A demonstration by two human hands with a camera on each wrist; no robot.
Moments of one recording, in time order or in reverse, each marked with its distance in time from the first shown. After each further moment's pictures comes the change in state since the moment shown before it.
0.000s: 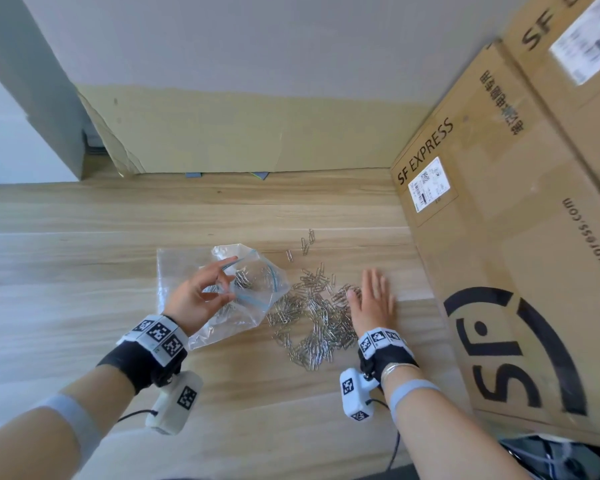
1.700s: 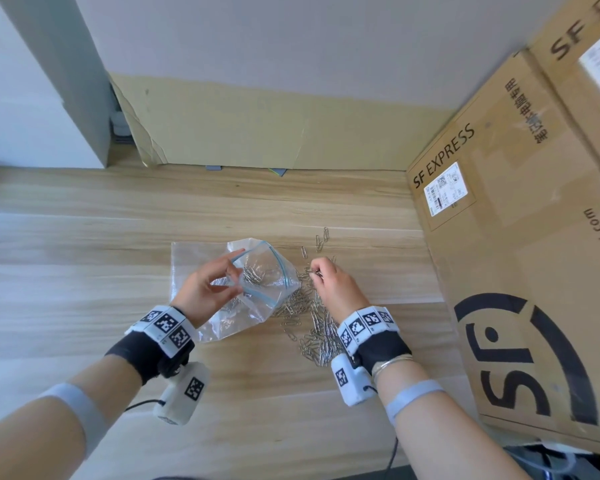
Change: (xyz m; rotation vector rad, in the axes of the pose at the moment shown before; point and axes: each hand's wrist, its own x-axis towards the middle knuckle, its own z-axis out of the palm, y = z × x) left_hand -0.010 0.006 -0.008 -0.089 0.059 -0.008; right_hand -0.023 -0.096 -0.035 0.079 0.037 -0.596
